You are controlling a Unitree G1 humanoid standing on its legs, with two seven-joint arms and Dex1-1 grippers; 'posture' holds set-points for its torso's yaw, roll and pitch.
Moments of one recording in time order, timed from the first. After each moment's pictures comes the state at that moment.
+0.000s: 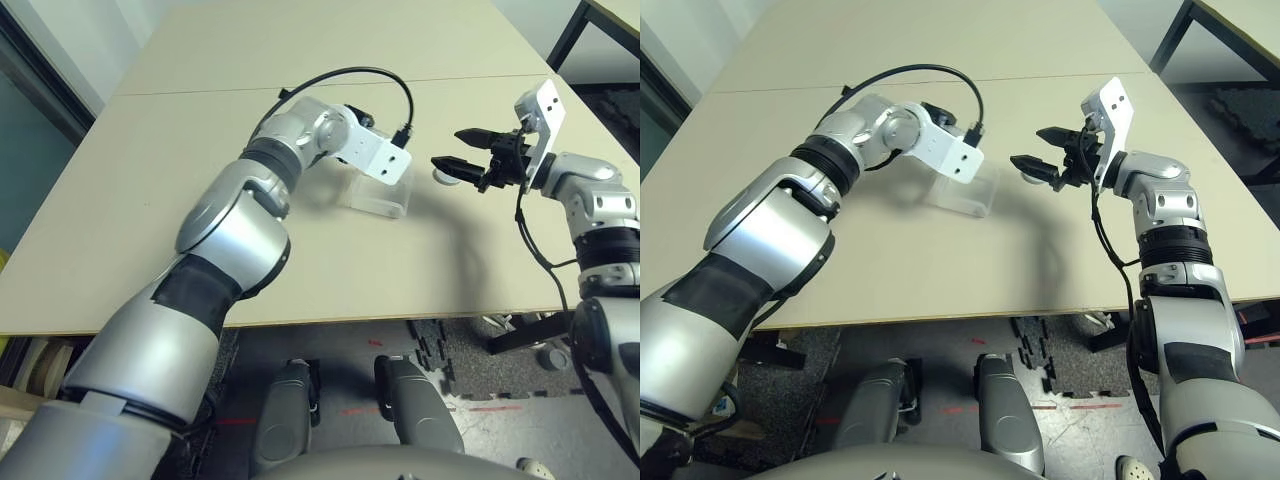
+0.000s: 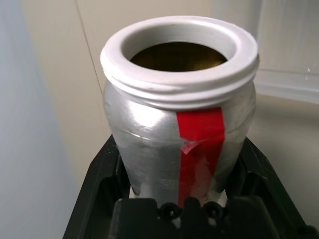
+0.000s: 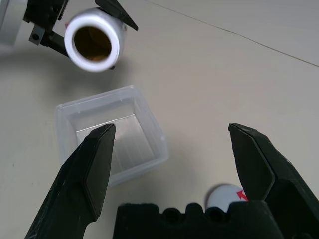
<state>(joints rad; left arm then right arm) -1.46 0.18 -0.43 1.38 0.58 -0.27 -0.64 -0.86 -0.57 -0.09 0.74 0.23 0.15 1.10</state>
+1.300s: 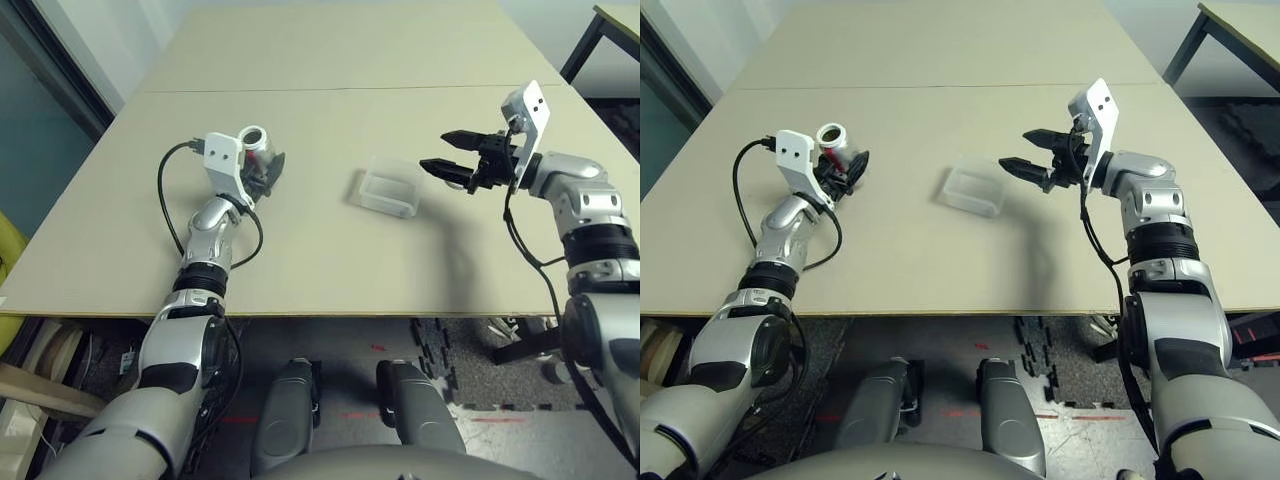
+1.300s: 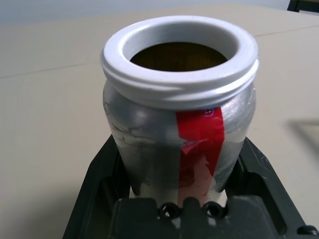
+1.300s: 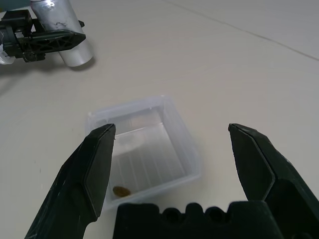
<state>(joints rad) -0.75 0.25 0.22 0.92 -0.13 -0.25 -0.51 -0.85 -0.54 -0.09 0.75 0.22 0.16 1.14</state>
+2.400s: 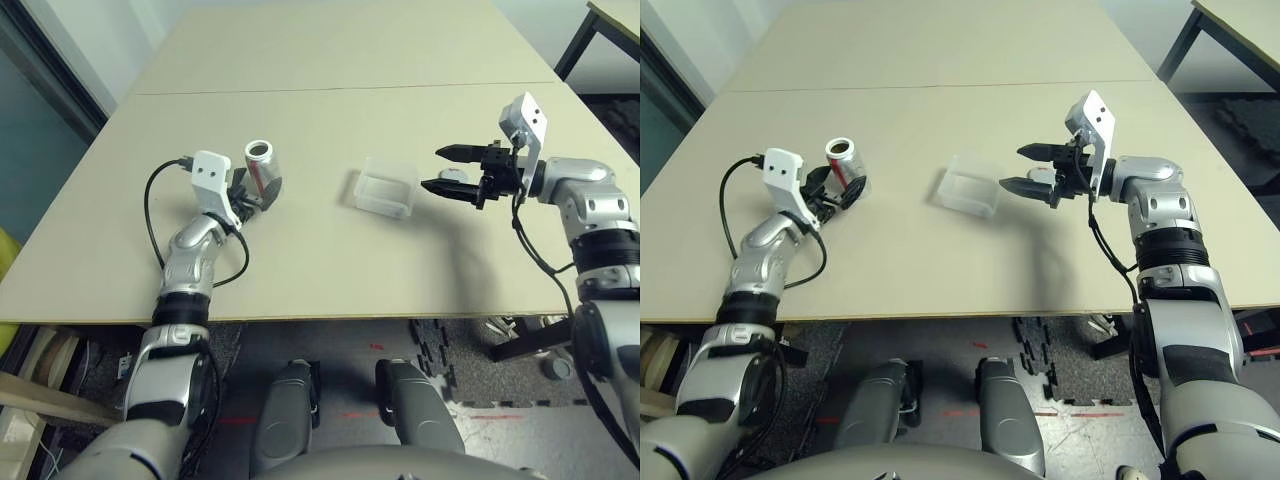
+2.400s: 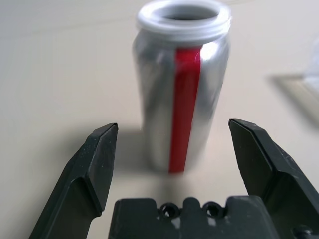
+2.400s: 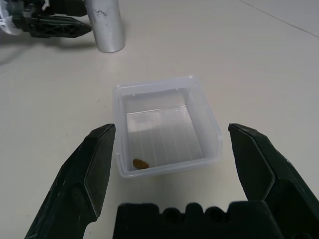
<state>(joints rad) -0.36 0.34 0.22 0.21 -0.22 0.22 -0.53 -0.83 -0.58 -0.05 0.70 0.21 0.14 1.27</state>
